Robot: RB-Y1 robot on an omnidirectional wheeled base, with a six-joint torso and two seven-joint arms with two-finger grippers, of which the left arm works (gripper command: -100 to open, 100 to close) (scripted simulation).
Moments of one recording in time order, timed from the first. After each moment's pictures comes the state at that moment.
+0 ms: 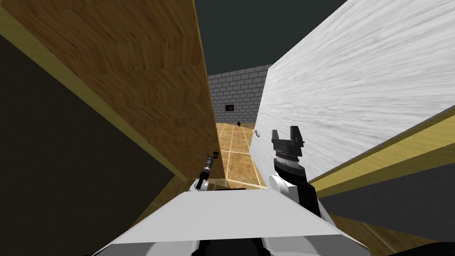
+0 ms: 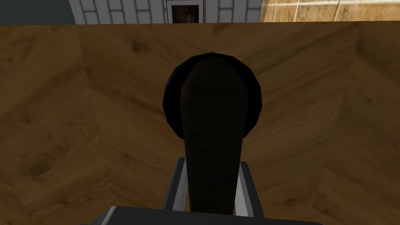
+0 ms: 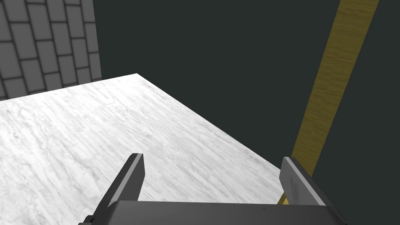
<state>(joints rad) -0.12 0.05 0.10 -0.68 -0.23 -0.78 0.16</state>
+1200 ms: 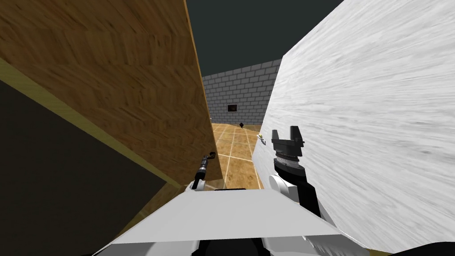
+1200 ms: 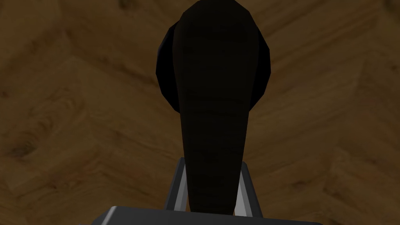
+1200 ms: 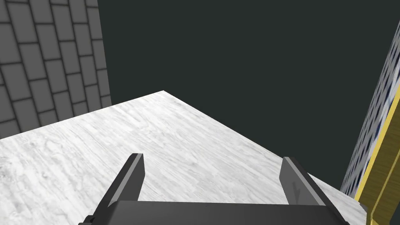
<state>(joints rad) -0.13 0.08 0.21 -0.66 -0.16 -0.78 0.12</state>
